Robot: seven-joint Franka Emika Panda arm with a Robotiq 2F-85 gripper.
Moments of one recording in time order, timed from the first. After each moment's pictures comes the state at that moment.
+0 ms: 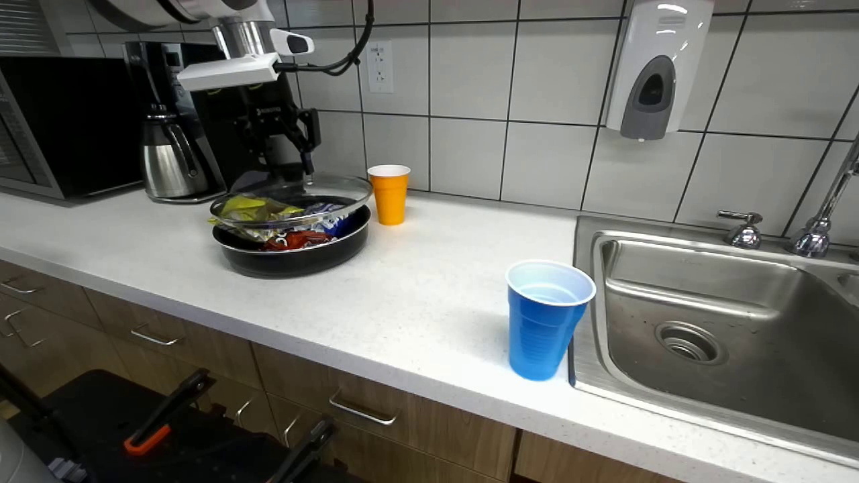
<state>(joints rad) 0.13 -0.05 0.15 -2.34 -0.17 2.34 0.08</state>
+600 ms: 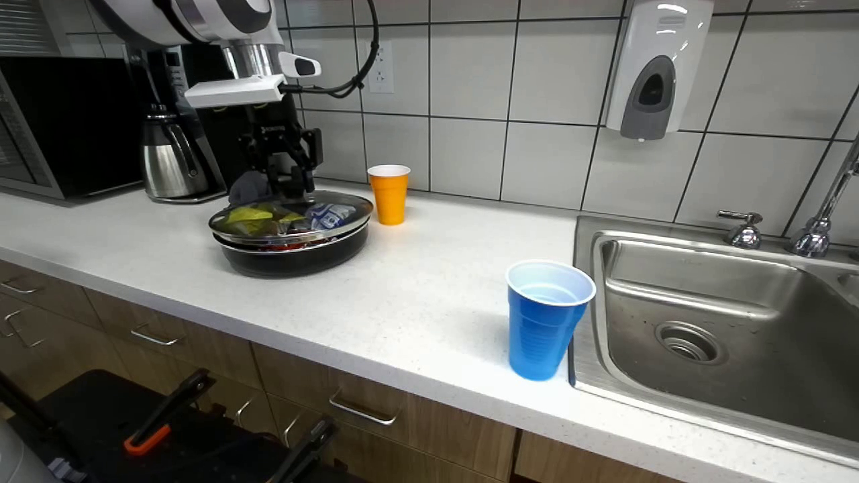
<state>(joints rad) 0.13 0.00 0.14 -2.34 -0.15 2.34 0.08</state>
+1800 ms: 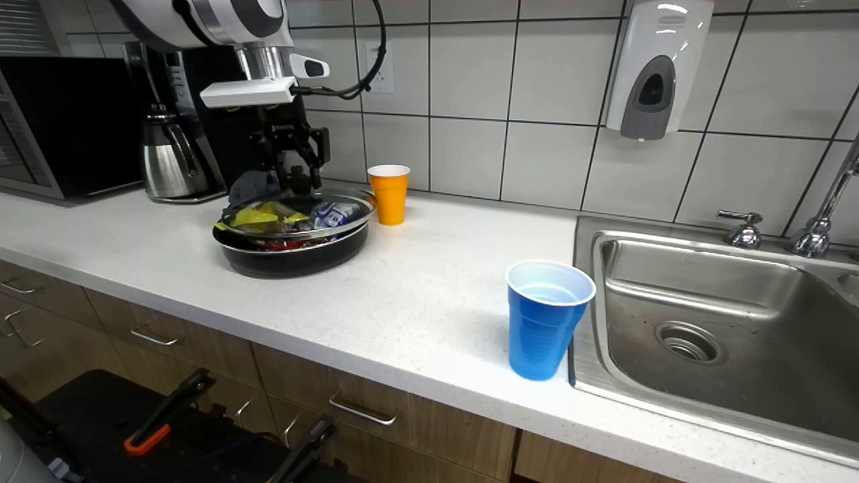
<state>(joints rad) 0.14 0.07 0.13 -2.26 -0.14 2.34 0.08</state>
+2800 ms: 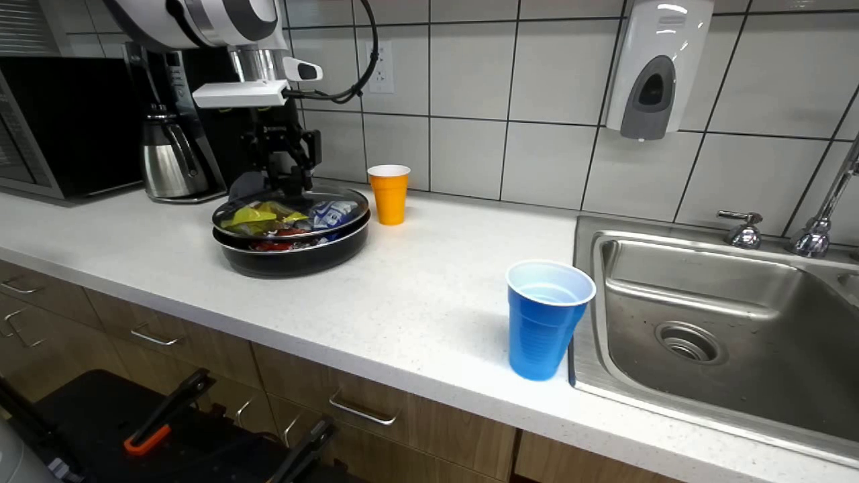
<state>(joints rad) 0.16 0.09 0.14 -2.25 -0.10 2.34 0.08</state>
